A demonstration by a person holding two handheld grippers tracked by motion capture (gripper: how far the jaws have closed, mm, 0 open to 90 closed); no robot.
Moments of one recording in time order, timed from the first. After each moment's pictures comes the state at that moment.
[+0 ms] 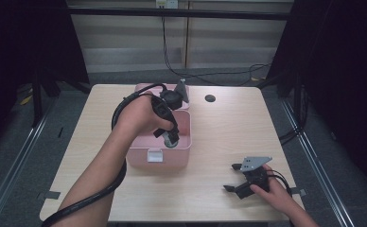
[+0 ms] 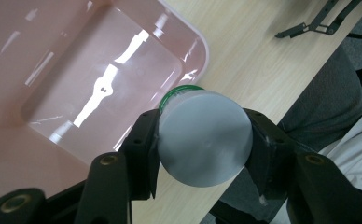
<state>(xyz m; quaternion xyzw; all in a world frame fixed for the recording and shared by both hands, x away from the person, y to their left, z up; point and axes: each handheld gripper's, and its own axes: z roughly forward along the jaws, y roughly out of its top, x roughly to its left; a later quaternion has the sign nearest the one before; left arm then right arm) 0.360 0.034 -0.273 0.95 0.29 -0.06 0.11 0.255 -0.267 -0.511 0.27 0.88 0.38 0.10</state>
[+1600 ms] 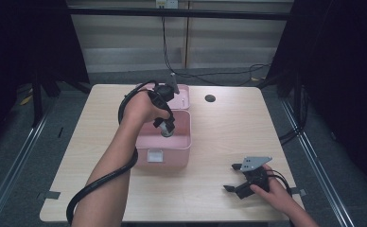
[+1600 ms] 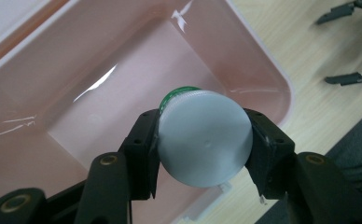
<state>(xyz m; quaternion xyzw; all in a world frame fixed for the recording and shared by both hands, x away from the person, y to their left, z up) 0.415 0.049 -0.312 0.92 0.37 -0.05 0.12 0.255 -0.267 -0.511 0.27 0.88 0.38 0.10</state>
